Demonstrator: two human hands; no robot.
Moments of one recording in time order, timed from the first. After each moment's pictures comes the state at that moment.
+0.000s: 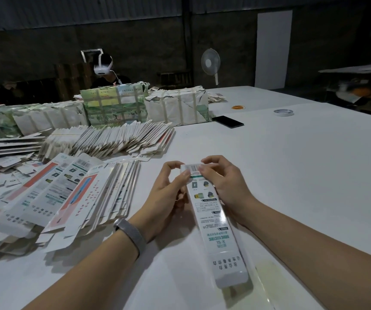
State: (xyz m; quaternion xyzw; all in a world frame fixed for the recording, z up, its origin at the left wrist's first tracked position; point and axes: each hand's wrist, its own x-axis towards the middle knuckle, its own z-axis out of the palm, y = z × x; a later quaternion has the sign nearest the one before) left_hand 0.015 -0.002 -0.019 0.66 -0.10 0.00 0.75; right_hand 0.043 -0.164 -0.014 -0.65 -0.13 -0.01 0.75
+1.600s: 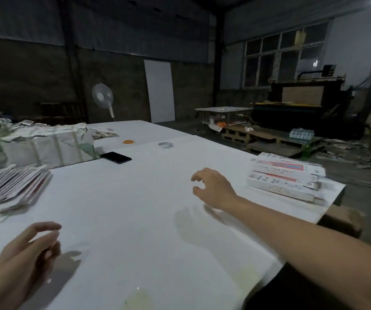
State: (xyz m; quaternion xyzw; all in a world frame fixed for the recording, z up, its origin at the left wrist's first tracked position) left_hand 0.045 -0.004 -0.052 0.65 -0.06 0.01 0.76; right_hand 0.018 -0.415 0.025 -0.96 0.04 -0.21 0.19
